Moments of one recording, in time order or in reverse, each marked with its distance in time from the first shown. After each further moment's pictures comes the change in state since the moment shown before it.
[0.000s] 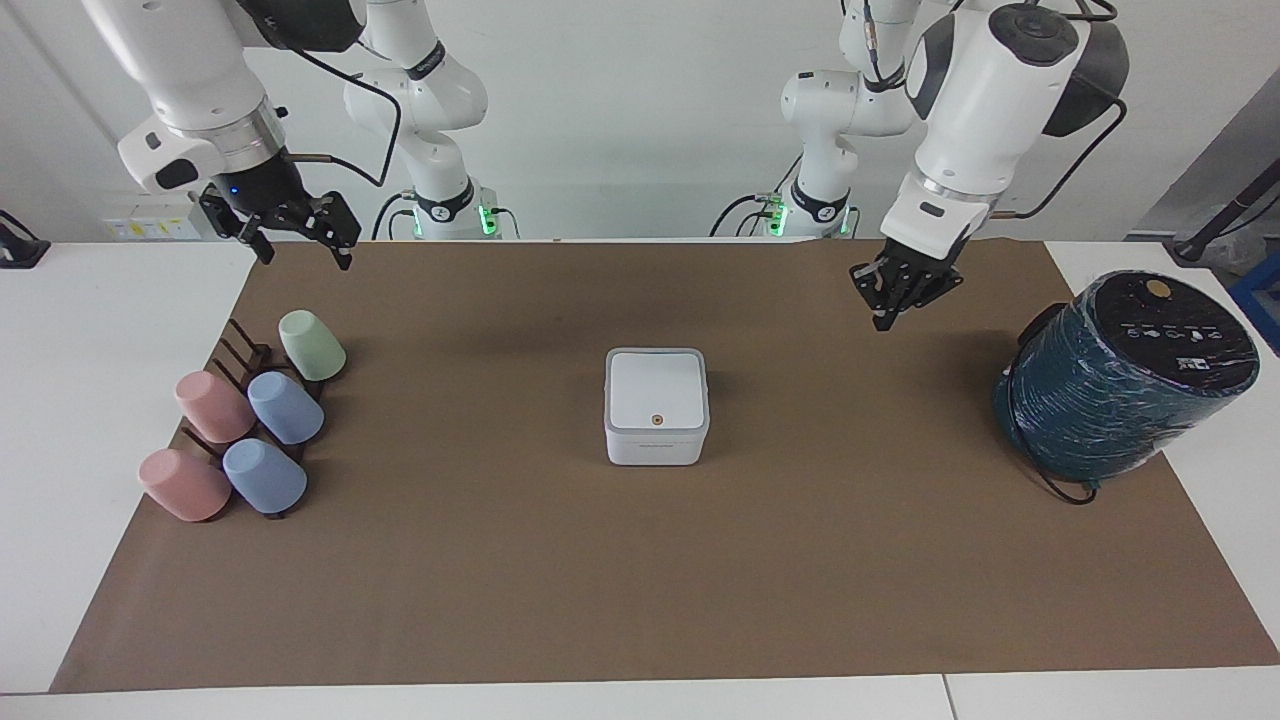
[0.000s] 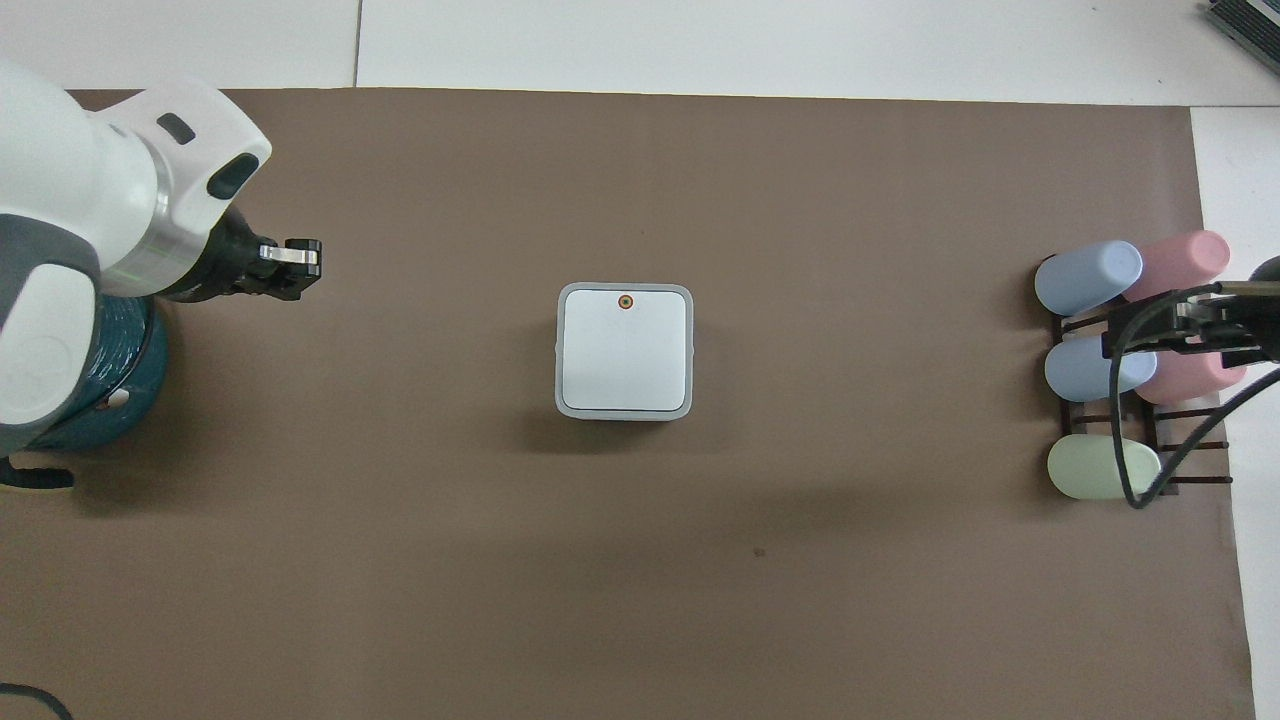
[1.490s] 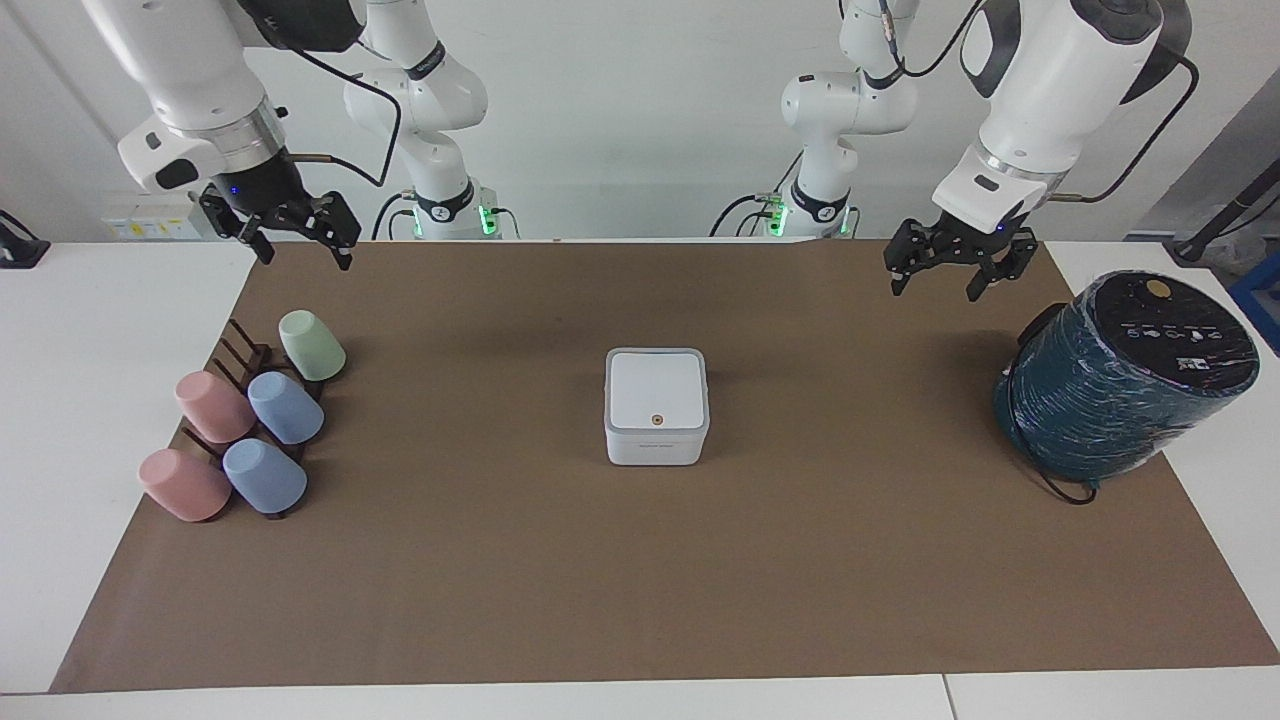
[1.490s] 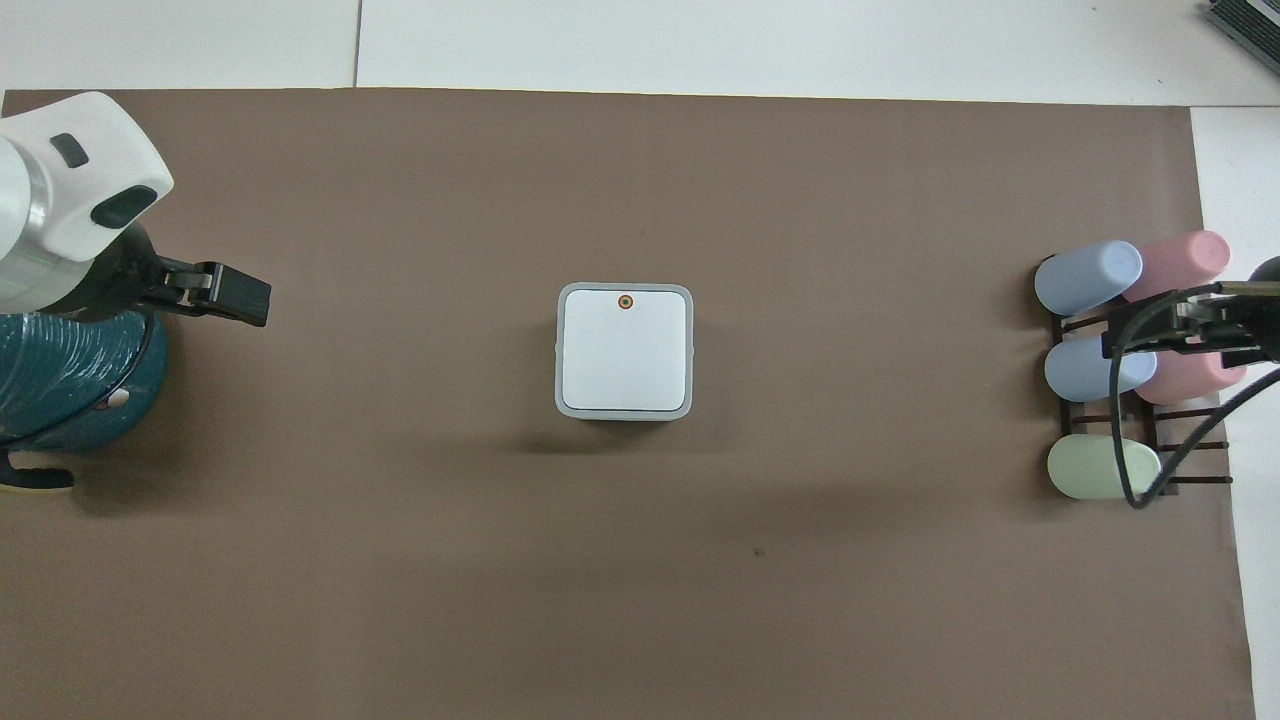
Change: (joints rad) left arm 0.080 -0.039 -0.014 -0.004 0.000 -0.077 0.192; right arm 0.000 0.000 0.000 0.000 0.000 0.000 0.000
